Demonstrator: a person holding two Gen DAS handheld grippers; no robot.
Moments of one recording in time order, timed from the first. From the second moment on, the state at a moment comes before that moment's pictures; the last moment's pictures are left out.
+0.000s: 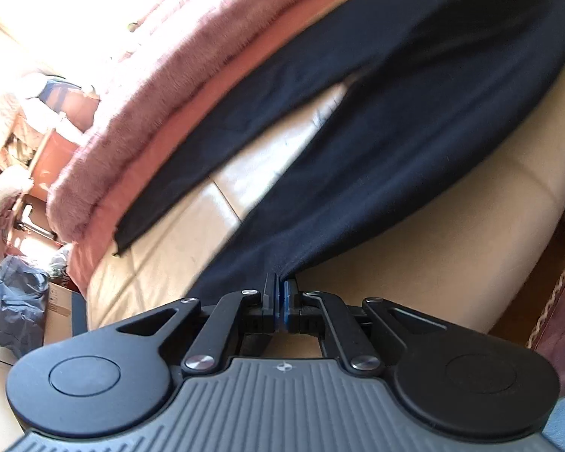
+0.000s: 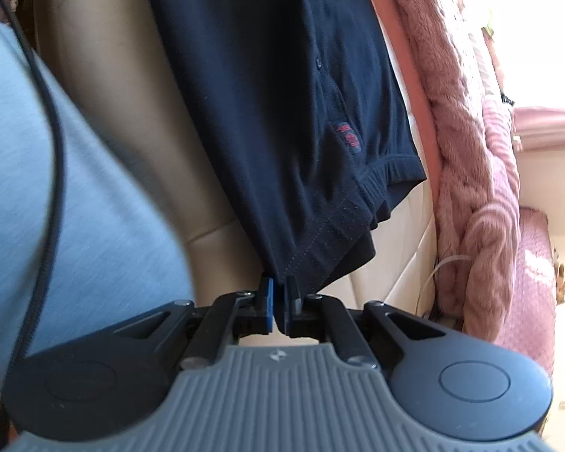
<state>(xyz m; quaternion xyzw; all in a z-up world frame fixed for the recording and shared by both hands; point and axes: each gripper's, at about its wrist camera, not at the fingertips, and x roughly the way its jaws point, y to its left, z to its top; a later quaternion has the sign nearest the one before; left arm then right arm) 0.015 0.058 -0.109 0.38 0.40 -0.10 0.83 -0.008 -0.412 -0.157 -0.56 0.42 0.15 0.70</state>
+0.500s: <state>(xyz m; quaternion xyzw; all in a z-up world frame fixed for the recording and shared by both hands) 0.150 0.070 -0.027 0.30 0.36 -0.02 0.89 0.106 -0.411 -0.065 -0.43 0.34 0.04 0.83</state>
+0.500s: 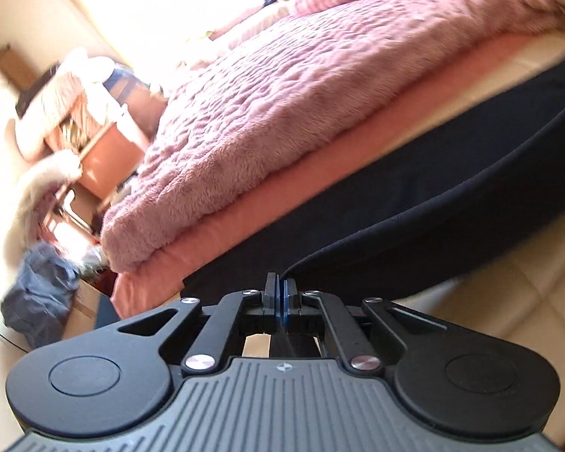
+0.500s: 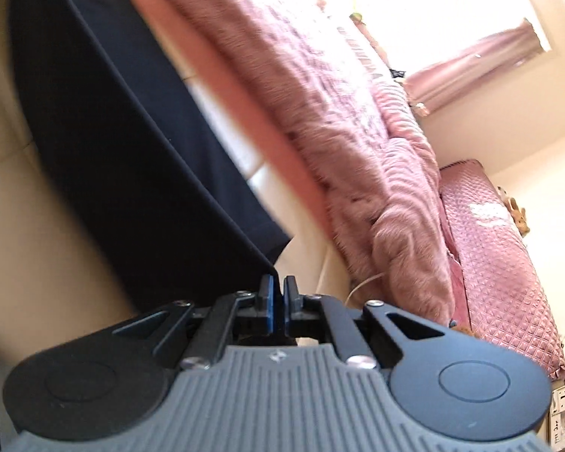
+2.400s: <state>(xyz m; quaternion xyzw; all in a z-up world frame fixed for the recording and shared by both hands) 0.263 -0.033 -0.134 0.17 0.48 -0.12 0.85 0.134 -0.566 -0.186 0.52 0.34 -0.14 0.77</state>
